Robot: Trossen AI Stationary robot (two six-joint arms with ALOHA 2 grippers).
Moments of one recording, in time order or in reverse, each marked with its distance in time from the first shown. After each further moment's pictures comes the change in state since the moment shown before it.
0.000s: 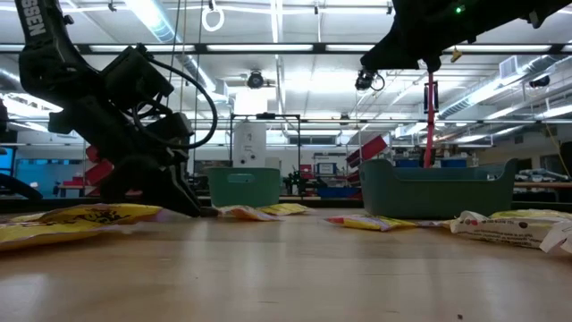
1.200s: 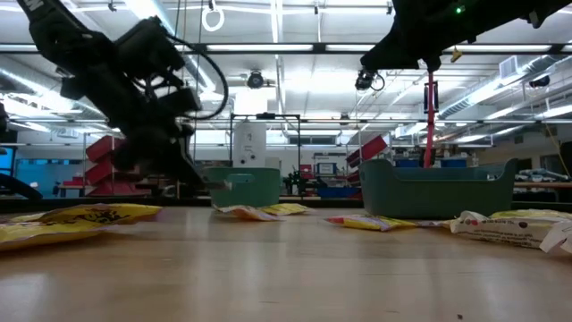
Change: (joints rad) left arm 0.001 -0.177 0.144 -0.376 -0.051 0.049; right arm 0.000 0.000 0.000 0.000 0.000 -0.016
